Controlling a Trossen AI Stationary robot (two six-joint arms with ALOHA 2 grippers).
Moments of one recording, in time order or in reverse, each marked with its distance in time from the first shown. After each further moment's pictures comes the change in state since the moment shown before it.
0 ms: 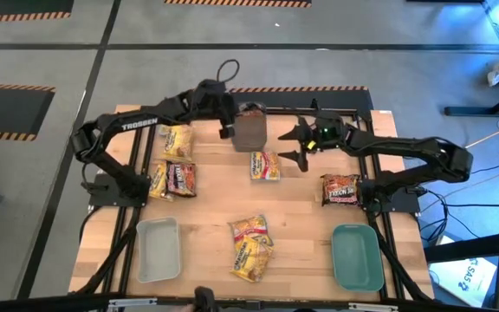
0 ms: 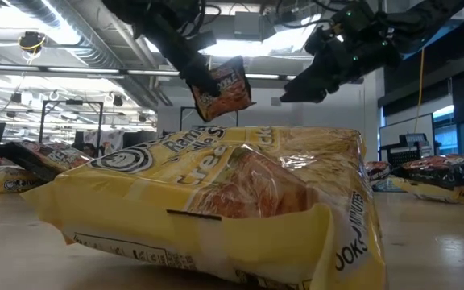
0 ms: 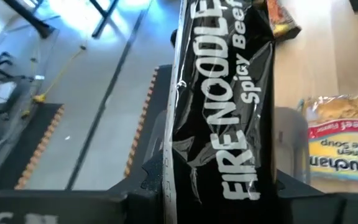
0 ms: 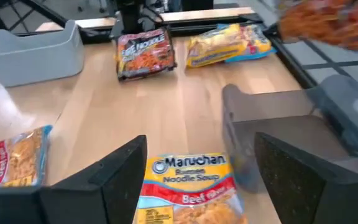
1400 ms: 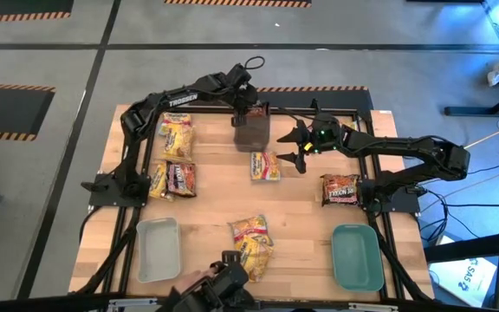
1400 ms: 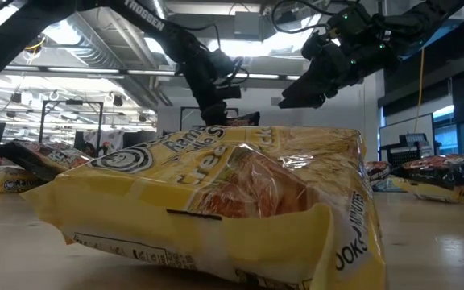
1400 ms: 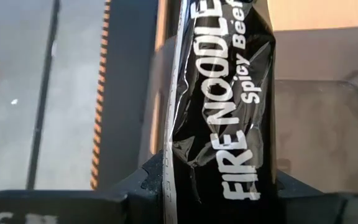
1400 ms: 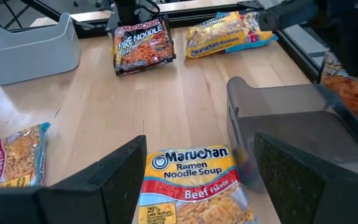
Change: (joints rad) left arm 0.124 0.512 0.501 -0.351 0.089 0.175; right arm 0.008 0.024 -0.001 -0.001 0.027 0.032
